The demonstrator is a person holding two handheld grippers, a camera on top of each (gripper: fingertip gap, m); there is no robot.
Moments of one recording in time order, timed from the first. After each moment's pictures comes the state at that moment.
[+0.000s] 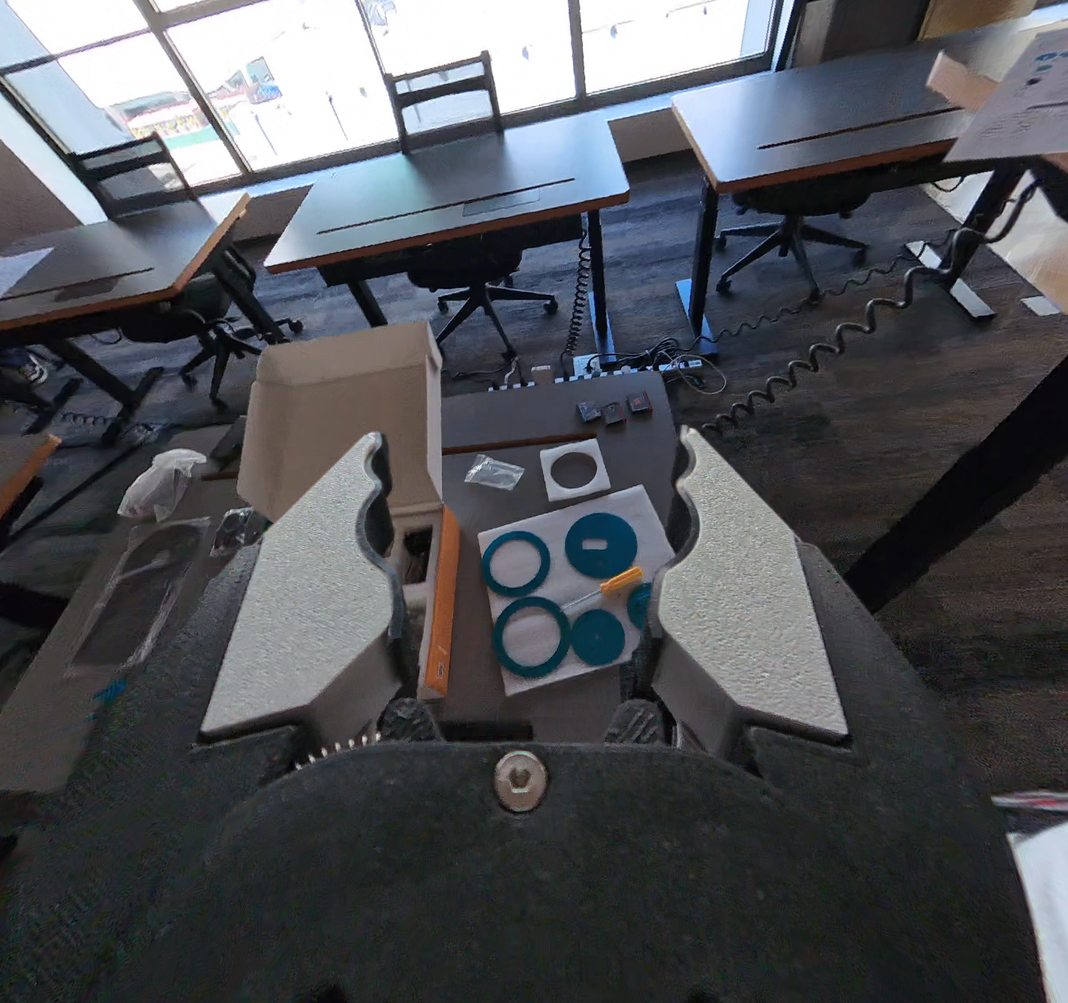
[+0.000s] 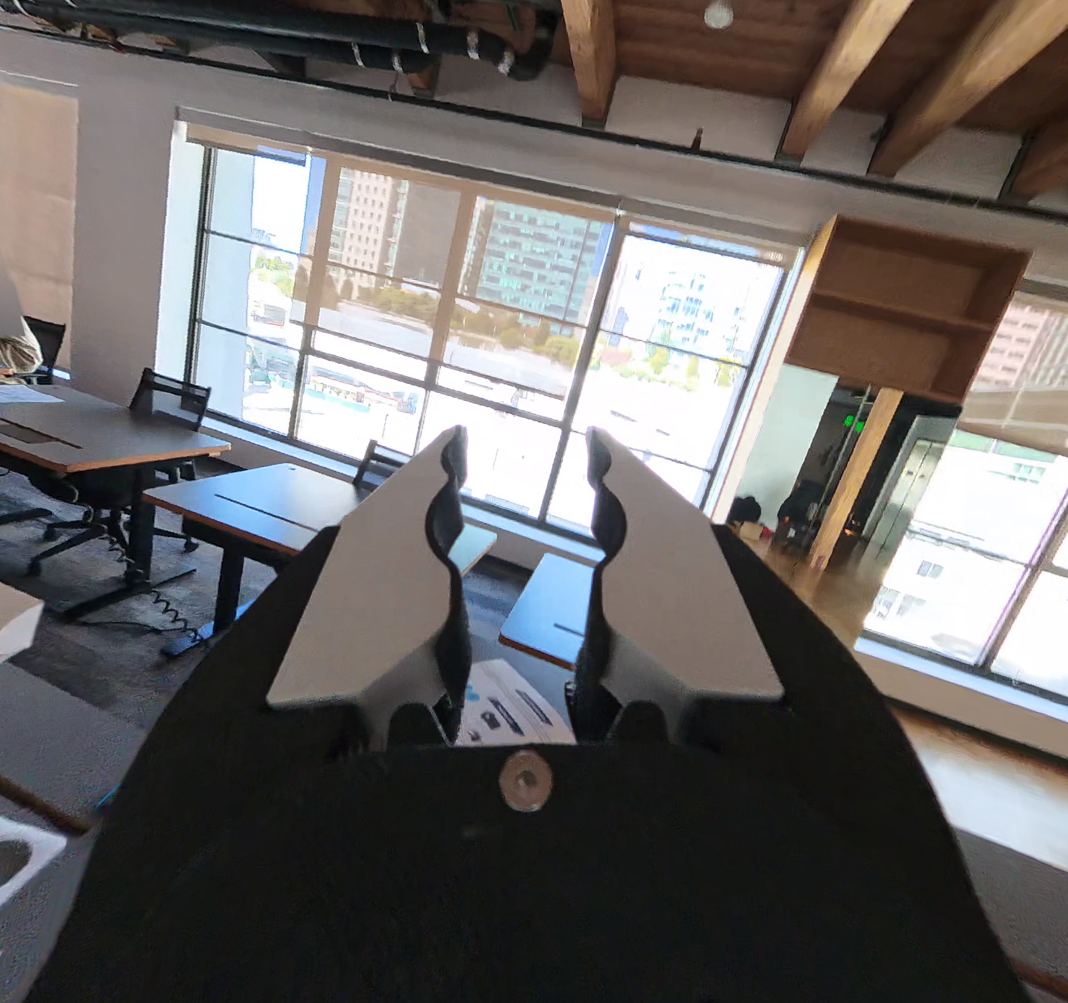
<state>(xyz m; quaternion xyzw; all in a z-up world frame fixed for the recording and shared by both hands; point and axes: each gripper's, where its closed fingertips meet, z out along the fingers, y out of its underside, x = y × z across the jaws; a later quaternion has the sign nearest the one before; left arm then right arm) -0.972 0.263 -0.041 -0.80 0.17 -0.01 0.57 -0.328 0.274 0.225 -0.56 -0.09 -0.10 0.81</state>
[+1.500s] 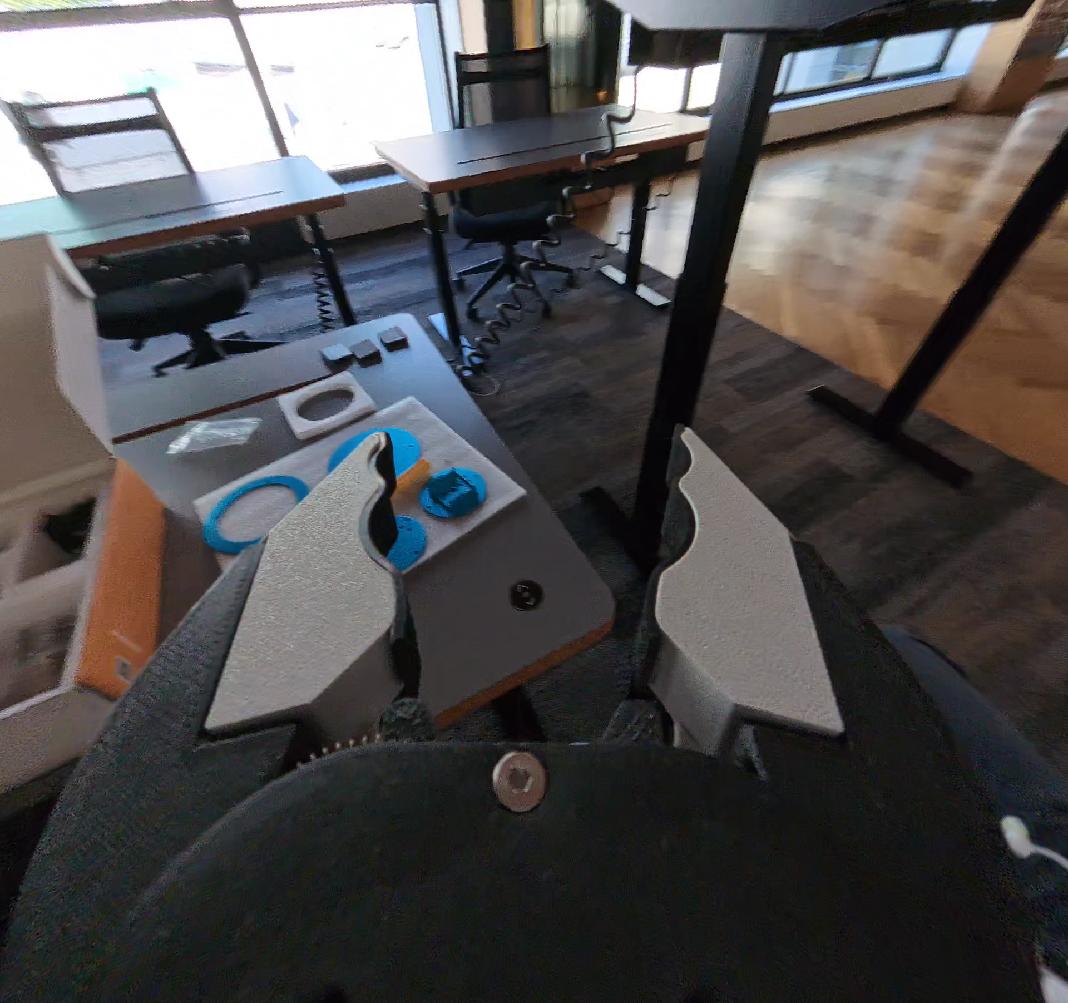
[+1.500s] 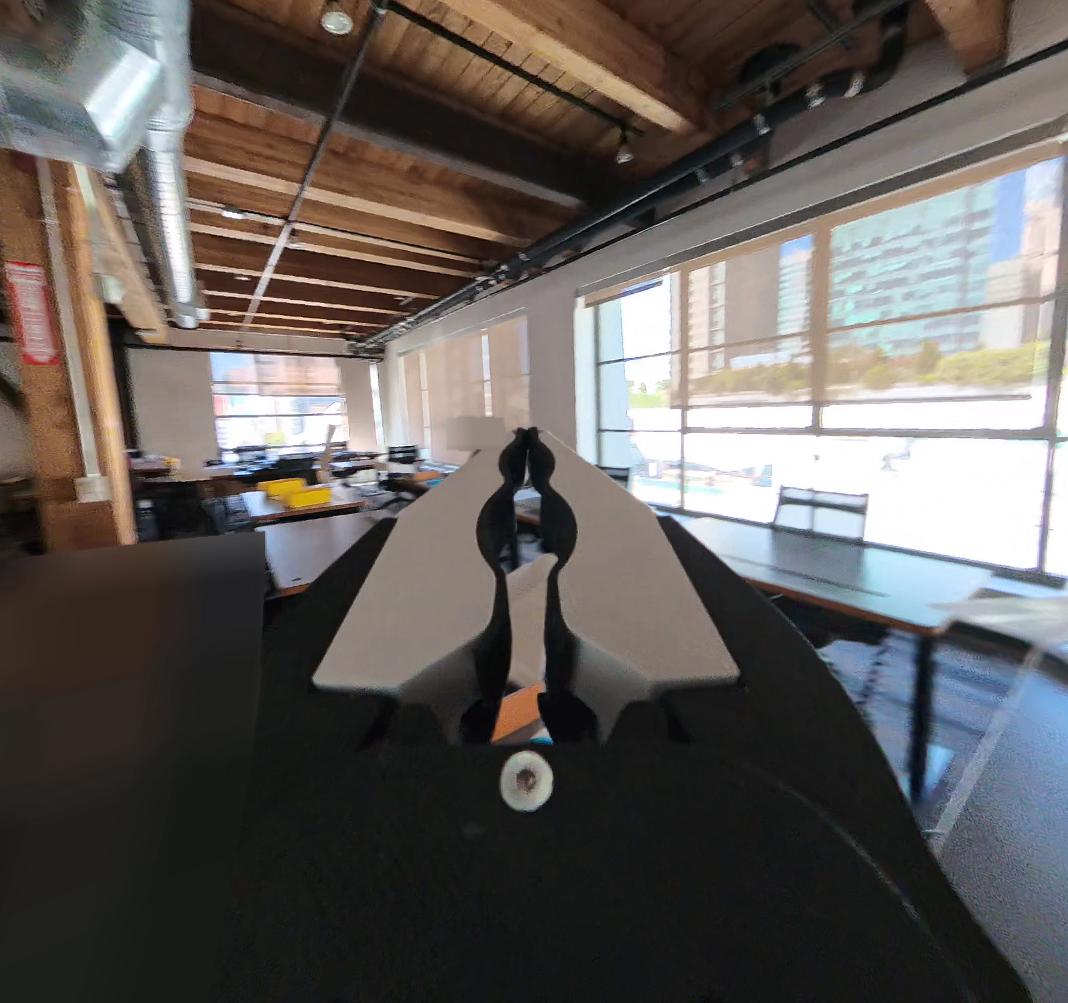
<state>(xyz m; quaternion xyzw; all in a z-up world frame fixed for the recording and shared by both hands) -0.945 0.105 -0.315 -0.71 0.31 -0.22 0.59 -0.633 -0.018 0.054 -0.50 -0.16 0.28 0.80</state>
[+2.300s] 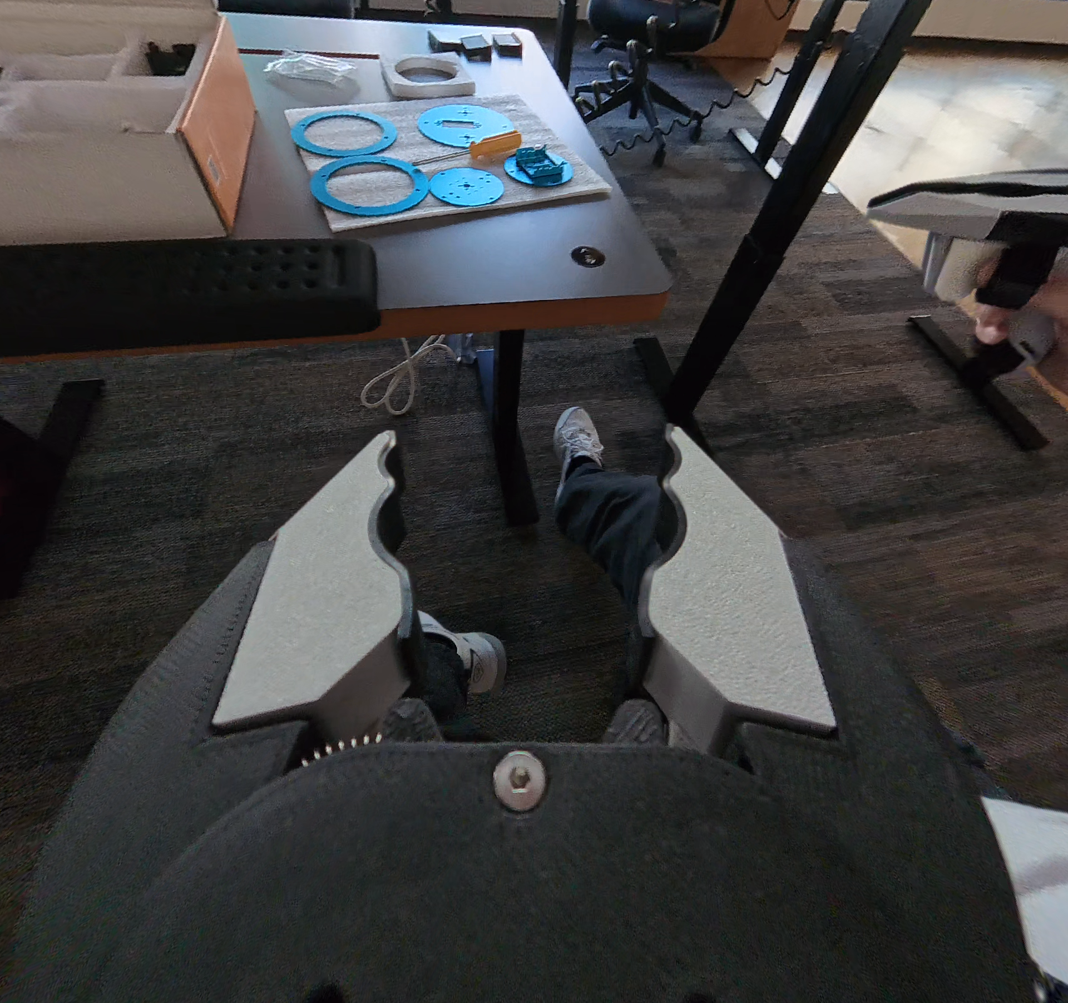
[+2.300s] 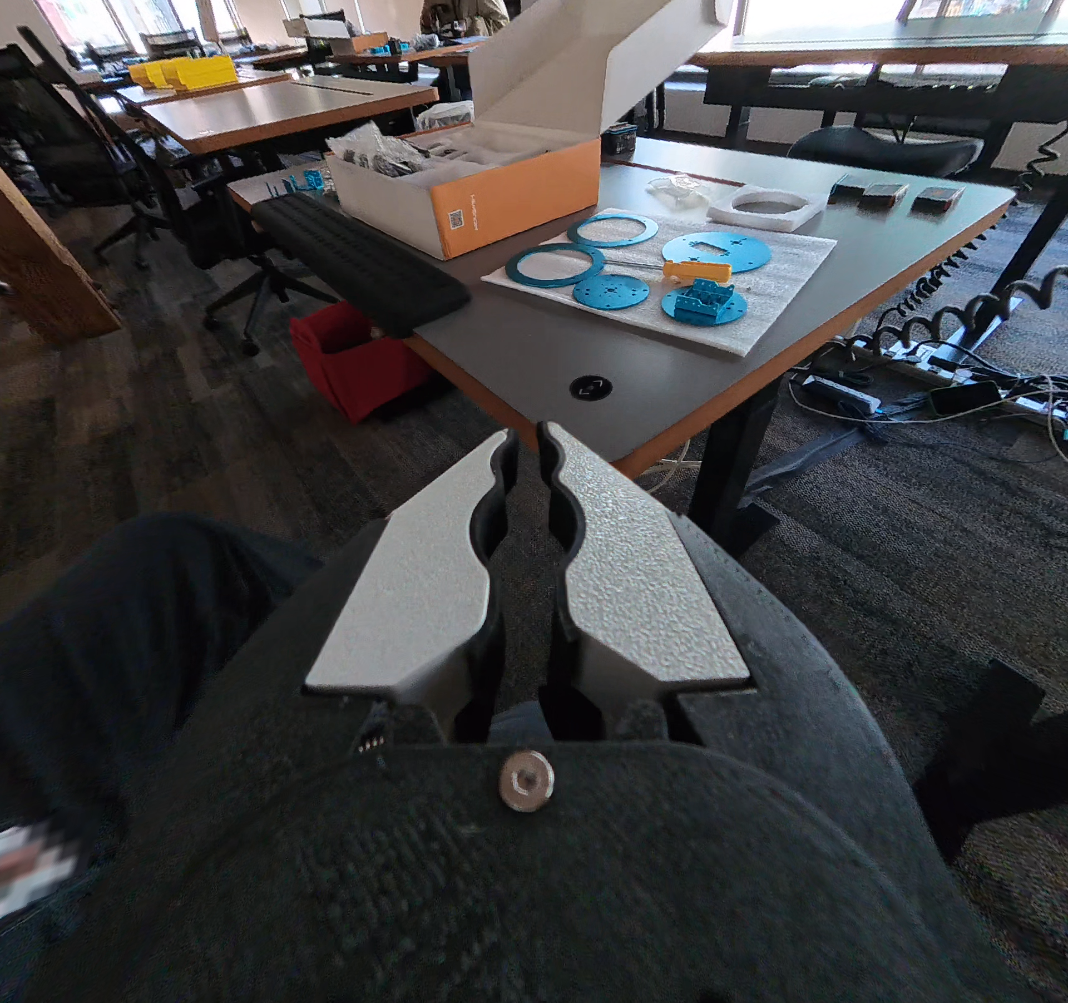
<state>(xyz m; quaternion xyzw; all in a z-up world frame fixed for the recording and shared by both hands) -1.101 -0.055 -0.483 -0.82 0.18 -0.16 0.51 -0.818 0.024 -0.499 -0.75 -0.21 0.22 0.58</state>
